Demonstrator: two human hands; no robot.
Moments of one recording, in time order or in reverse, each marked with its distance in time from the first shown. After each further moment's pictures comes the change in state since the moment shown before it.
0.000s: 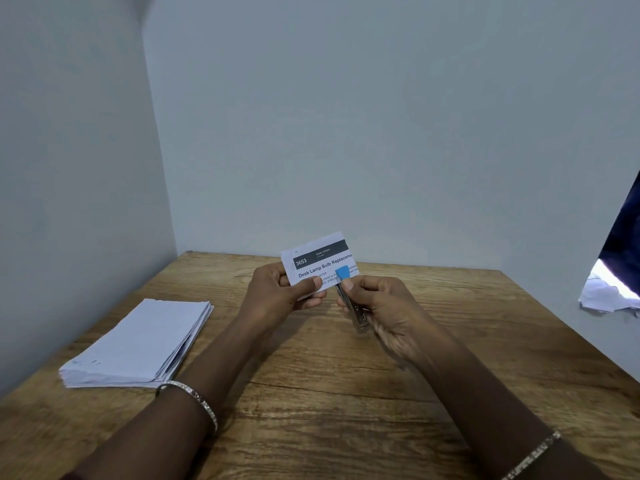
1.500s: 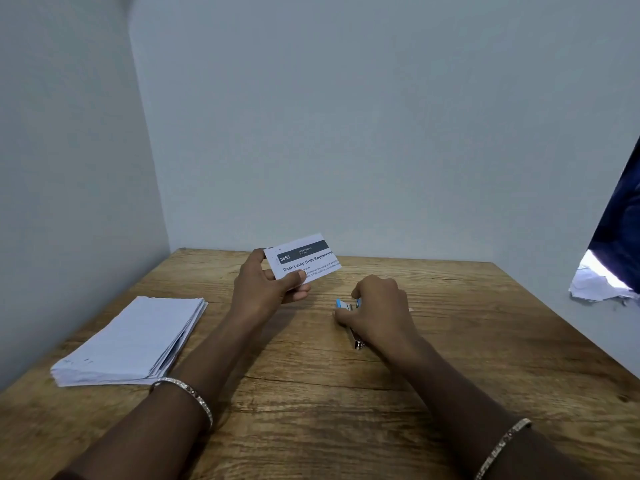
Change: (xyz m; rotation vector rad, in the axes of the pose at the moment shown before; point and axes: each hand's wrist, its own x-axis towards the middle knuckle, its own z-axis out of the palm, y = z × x) left_hand 0.004 -0.001 -0.006 0.110 0.144 0.029; right_hand -0.006 0.011 0.006 -1.367 0.338 -0.281
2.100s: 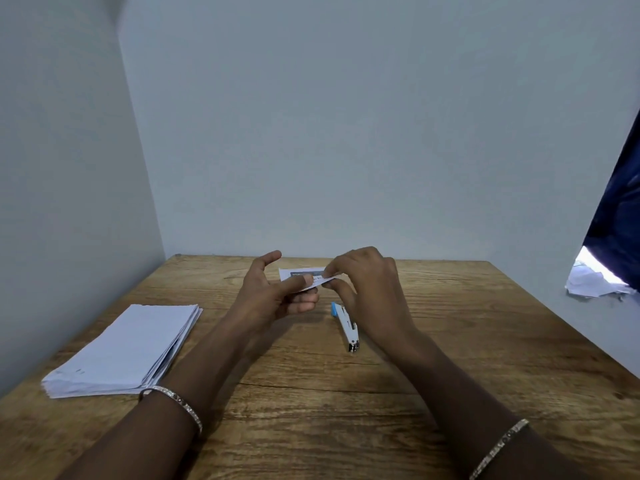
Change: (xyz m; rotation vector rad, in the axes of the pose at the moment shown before) left_hand -0.011 0.013 0.010 -0.238 -0.158 -0.190; right_hand 0.004 0.000 -0.014 0.102 0.300 -0.466
